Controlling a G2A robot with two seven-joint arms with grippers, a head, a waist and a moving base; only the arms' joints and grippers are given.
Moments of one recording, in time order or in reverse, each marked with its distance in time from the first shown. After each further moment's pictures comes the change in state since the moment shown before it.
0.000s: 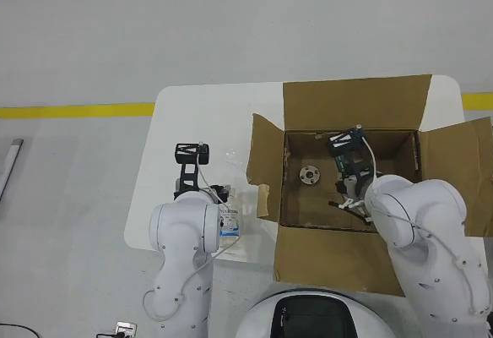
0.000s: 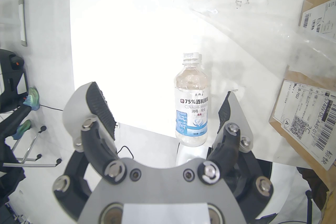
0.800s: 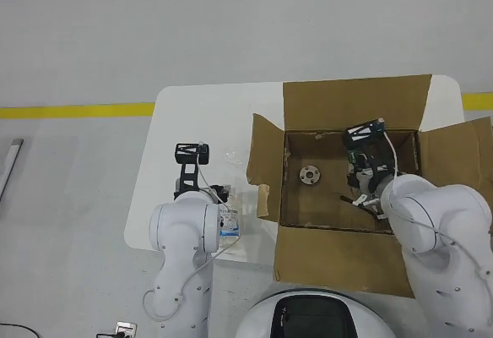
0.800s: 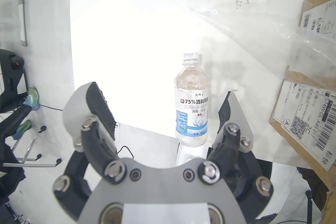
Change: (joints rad) left arm 0.000 0.000 0.000 0.000 0.000 0.000 0.000; right arm -0.045 0.010 0.068 -0.097 0.023 -0.022 -0.078
